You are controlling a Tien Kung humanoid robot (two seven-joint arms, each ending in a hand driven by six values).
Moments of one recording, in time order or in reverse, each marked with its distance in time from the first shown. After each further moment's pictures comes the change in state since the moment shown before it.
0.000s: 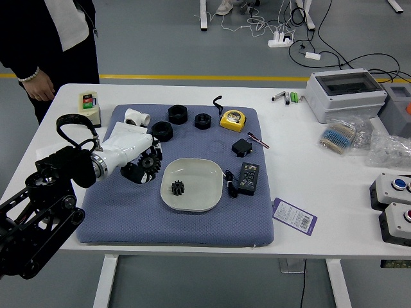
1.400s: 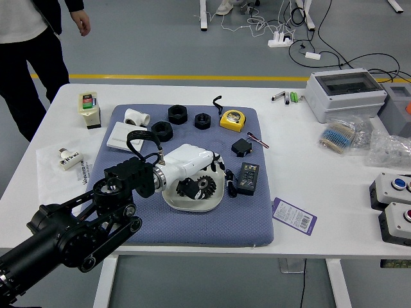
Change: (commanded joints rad) left arm -0.152 -0.155 0.297 0.270 -0.017 0.191 -0.106; right arm 0.013 -0.006 -0.015 0.003 0.001 -0.002 -0.002
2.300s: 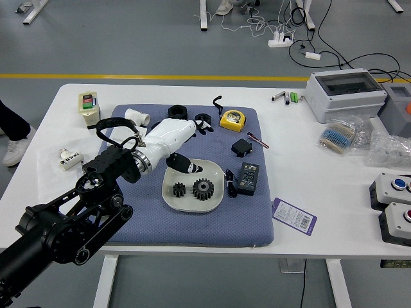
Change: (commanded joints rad) left arm 0.055 0.008 -0.190 -0.058 -0.043 0.181 0.002; right arm -0.012 0.002 -0.005 0.000 0.004 0.000 0.000
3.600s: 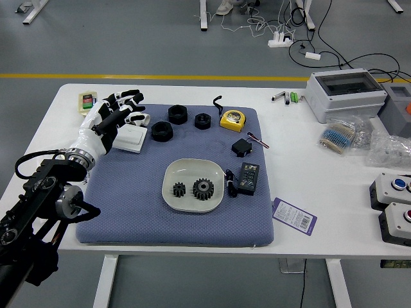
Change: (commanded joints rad) left arm 0.195 -0.004 -0.378 -0.083 -1.145 0.068 0.039; right arm 0.002 0.002 0.013 -0.003 -0.006 0.003 0.000
